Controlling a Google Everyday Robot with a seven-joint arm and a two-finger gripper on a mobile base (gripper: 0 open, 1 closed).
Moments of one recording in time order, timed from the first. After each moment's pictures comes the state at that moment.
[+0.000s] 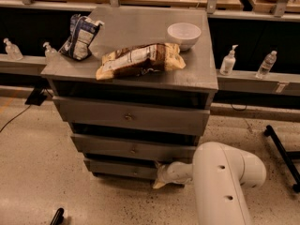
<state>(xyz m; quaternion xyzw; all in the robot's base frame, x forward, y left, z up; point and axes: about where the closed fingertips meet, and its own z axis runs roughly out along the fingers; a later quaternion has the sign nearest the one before) 0.651 -0.049 0.164 -0.69 0.66 0.00 0.31</state>
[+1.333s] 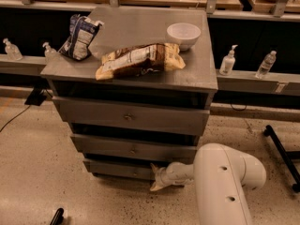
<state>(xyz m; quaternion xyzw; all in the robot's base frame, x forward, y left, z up) 0.621 -0.026 0.155 -0.72 0.62 0.05 0.29</state>
